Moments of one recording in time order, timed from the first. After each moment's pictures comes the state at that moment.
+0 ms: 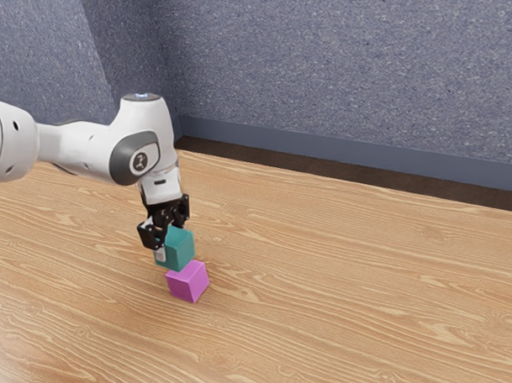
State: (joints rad) arm 0.01 0.19 0.00 -2.02 0.02 2.11 1.54
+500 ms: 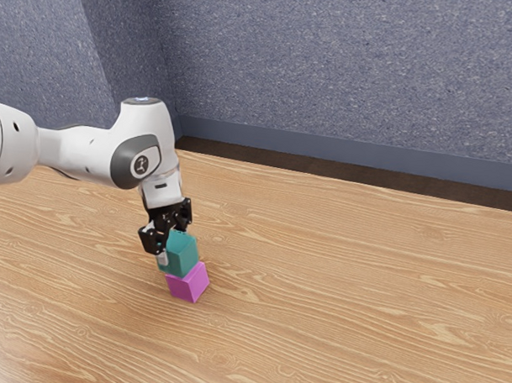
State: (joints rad) arm 0.00 0.18 0.00 -2.04 -0.01 2.11 1.56
